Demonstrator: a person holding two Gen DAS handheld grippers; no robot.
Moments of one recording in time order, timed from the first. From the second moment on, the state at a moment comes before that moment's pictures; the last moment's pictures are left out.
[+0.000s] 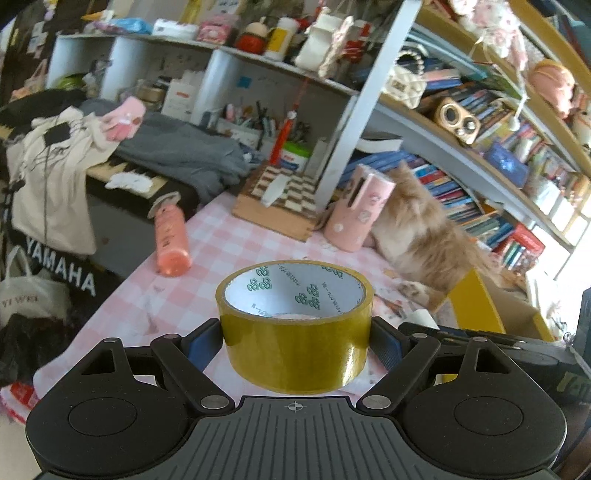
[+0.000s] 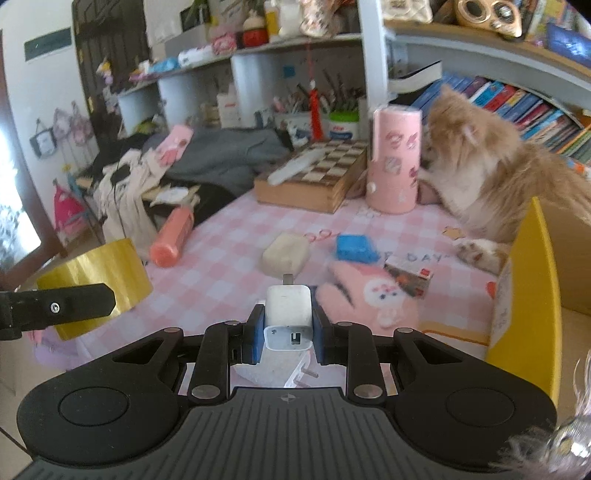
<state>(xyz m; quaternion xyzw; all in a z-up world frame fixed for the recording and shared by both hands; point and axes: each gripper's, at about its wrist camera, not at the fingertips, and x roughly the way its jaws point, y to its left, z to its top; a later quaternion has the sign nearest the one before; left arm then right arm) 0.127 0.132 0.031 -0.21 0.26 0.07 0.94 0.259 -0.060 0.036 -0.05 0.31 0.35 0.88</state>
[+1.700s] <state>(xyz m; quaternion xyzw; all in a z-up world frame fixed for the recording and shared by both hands) 0.045 0.091 0.019 -0.19 0.32 -0.19 0.91 0.063 -0.125 0.036 0.04 0.36 0.14 0.92</state>
